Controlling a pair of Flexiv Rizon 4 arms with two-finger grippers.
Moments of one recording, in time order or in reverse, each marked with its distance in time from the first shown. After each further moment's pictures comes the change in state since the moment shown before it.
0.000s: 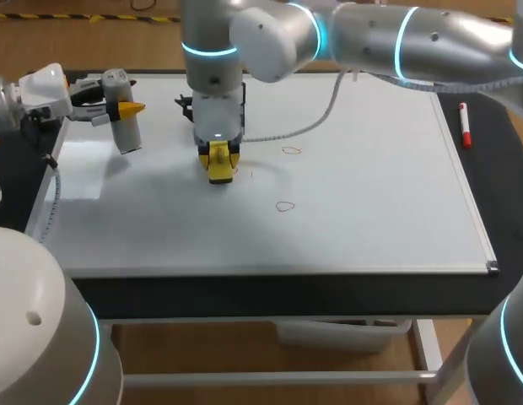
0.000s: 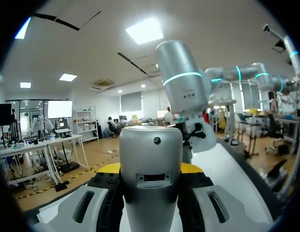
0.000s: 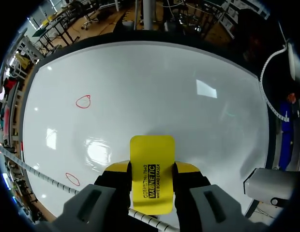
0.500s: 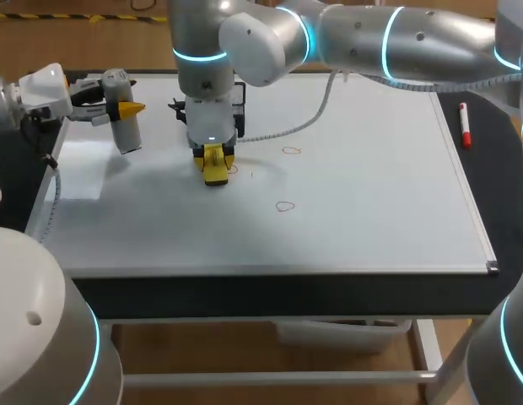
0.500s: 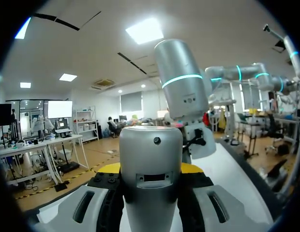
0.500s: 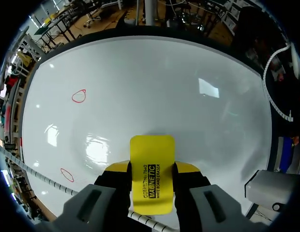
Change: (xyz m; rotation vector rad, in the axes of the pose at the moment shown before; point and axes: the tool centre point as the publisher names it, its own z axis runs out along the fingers) left arm 0.000 0.000 0.000 0.000 0.000 0.000; right arm -0.008 -0.006 0.009 0.013 0.018 -0.018
